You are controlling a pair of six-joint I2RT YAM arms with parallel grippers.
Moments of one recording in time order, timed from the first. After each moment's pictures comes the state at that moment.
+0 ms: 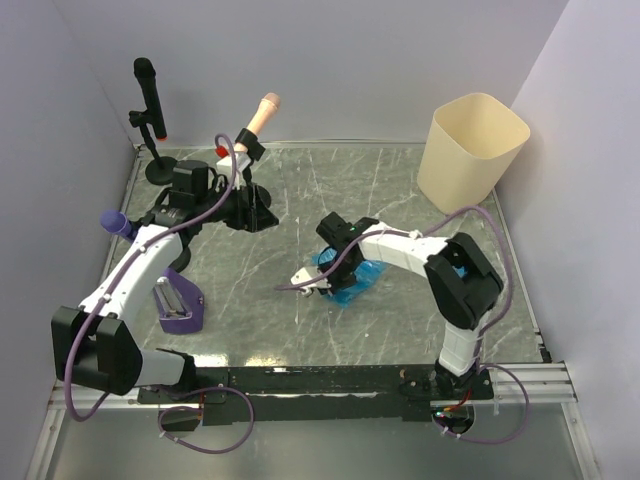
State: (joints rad) left arm -0.23 1.32 1.11 -0.37 0.64 -0.20; right arm 0.74 1.83 1.21 -0.79 -0.44 -1.38
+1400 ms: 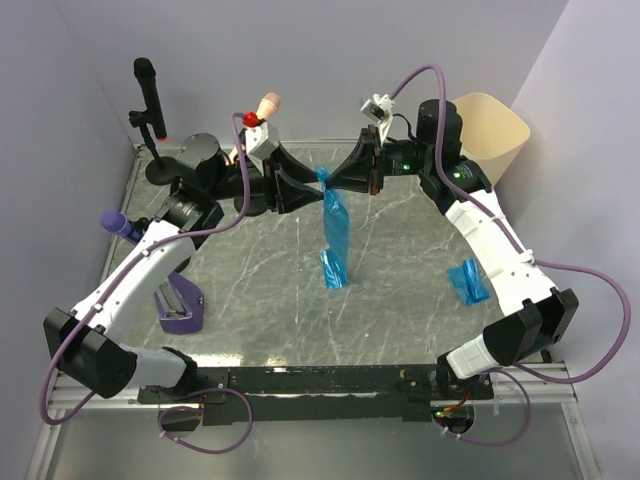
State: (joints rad) left arm -0.49 1.32 1.33 0.11 0.94 -0.16; right arm 0.38 1.47 1.63 -0.33 -1.17 0.11
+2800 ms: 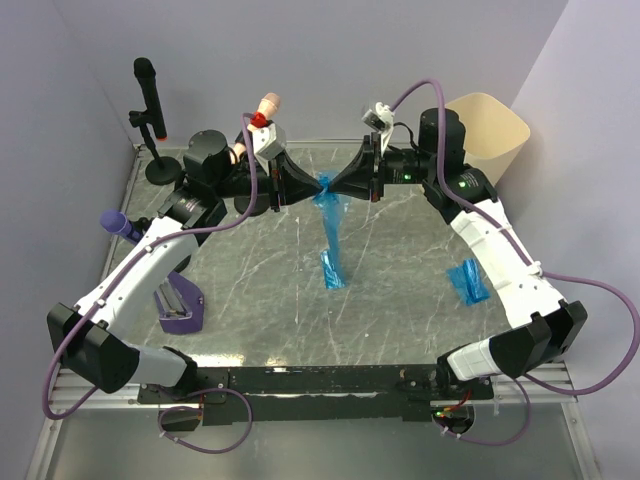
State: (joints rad) left arm -0.50 1.35 1.36 0.03 0.94 -0.10; right arm 0.40 1.40 1.58 -0.39 -1.06 0.01
